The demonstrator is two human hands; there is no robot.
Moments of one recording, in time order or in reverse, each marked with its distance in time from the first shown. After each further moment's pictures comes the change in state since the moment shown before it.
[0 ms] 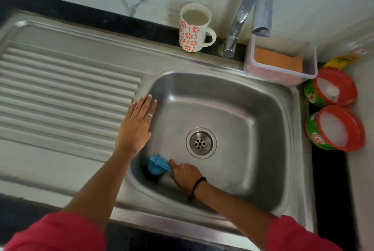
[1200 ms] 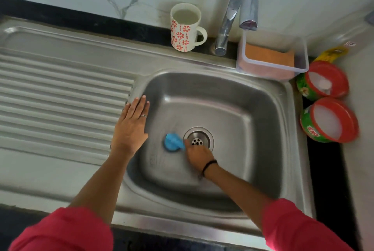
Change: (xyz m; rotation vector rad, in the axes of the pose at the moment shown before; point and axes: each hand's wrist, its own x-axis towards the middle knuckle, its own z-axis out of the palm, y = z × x) left_hand 0.003 0.002 -0.001 0.010 -0.047 -0.033; right_hand 0.013 0.051 -0.025 -0.079 0.155 0.181
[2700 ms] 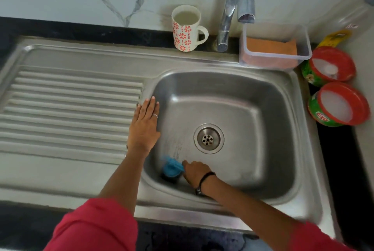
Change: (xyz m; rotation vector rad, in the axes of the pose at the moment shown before) left_hand -0.005 0.005 -0.004 0.038 0.007 -0.022; right_hand -0.037 -0.061 0.008 0.138 -0.248 -0.020
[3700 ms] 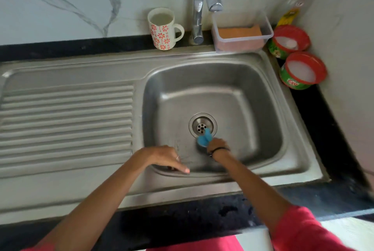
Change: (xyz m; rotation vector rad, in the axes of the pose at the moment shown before) left_hand -0.035 0.015 -0.002 -0.271 -1.063 0.425; right_hand -0.016 0.023 -0.007 0.477 0.209 0.704
